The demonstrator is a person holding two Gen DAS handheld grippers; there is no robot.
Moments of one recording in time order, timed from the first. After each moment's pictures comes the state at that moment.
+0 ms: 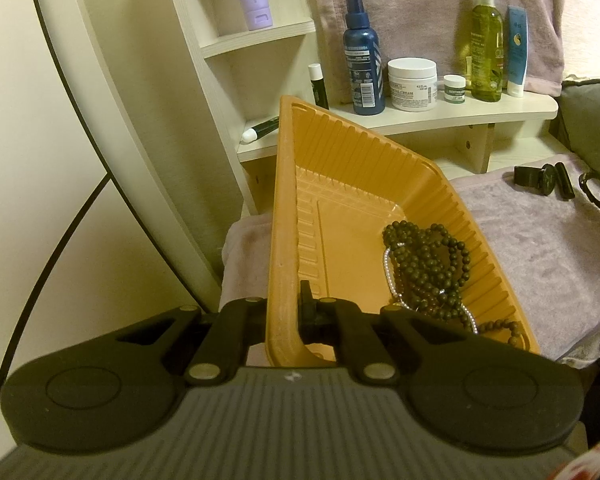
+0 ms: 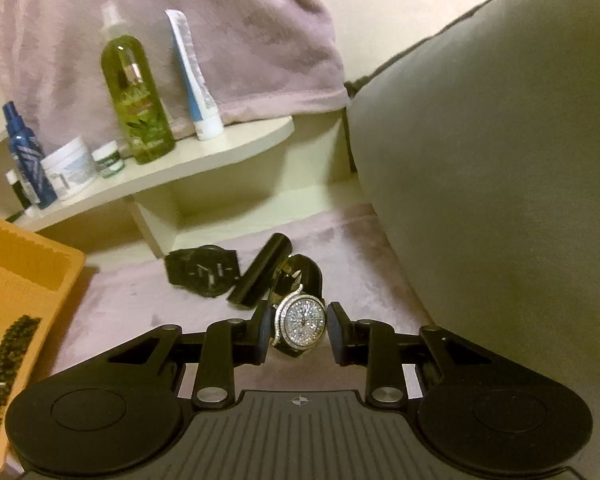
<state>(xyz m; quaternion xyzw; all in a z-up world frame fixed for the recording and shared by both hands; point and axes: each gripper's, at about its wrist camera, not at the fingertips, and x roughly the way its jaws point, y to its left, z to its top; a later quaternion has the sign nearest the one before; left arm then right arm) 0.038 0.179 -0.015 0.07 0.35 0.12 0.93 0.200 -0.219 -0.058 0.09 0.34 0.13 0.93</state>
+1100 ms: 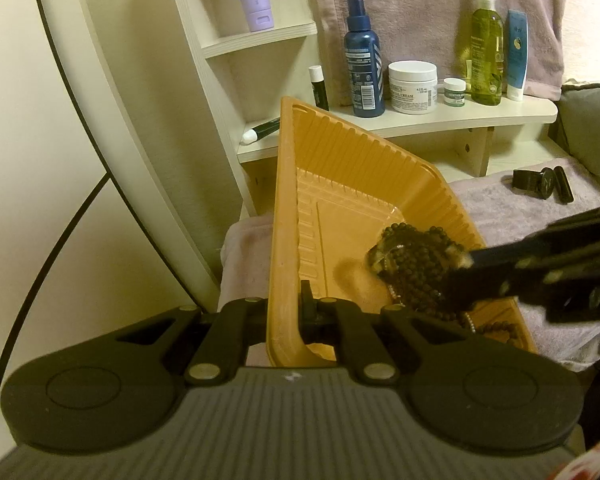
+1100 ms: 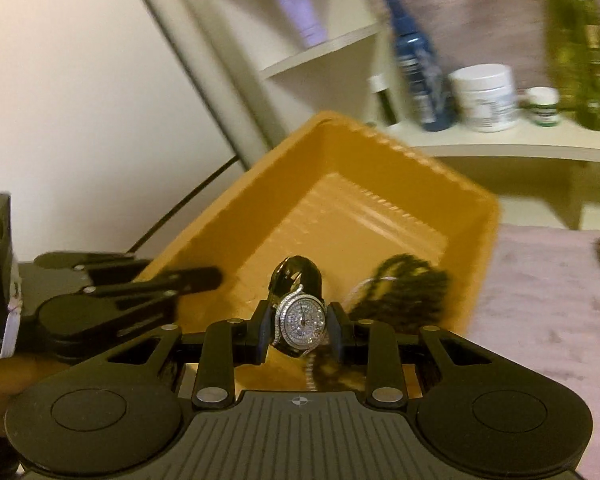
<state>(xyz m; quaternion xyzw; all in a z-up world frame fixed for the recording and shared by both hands) 0.036 0.179 -0.014 0.07 0.34 0.12 0.93 0.134 0.000 -0.009 0.06 0.37 0.50 0.78</state>
